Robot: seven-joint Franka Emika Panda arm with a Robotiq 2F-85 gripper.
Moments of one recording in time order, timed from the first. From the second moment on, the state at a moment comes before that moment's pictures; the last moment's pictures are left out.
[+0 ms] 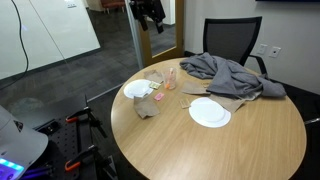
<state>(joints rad) 0.04 -0.13 0.05 -2.33 -0.05 2.48 -0.10</state>
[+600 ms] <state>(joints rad) 0.06 0.09 0.07 -2.24 -0.13 2.56 0.03</state>
